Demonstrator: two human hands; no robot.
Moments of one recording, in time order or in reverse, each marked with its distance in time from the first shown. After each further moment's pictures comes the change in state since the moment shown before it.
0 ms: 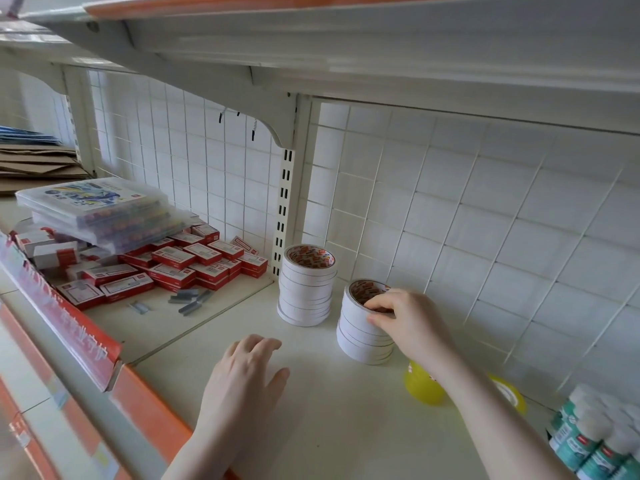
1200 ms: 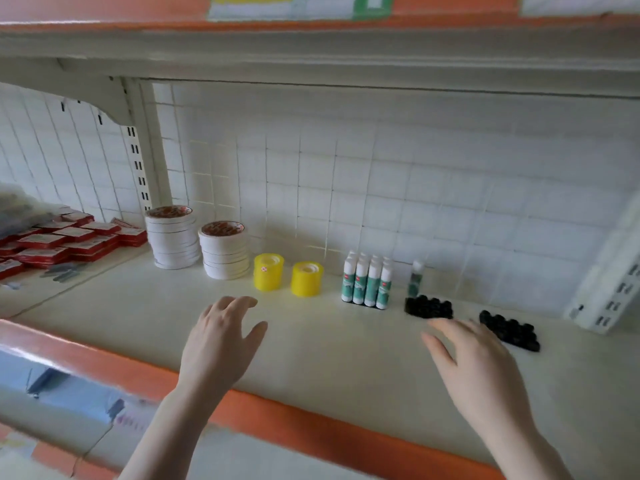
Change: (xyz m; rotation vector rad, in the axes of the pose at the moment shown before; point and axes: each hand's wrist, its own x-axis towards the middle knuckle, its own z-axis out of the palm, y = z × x) left_hand -0.122 0.180 -0.003 -0.078 -0.106 0.116; right_hand -0.339 0.102 -0.125 -0.381 0.525 0.309
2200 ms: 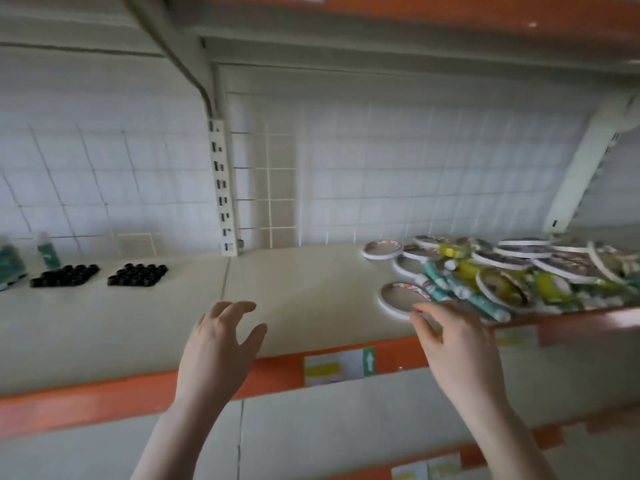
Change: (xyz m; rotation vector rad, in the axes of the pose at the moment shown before) left_hand -0.240 0.454 0.183 -0.270 -0.236 0.297; right_hand -0.170 0.419 -0.293 -0.225 0.215 0.330
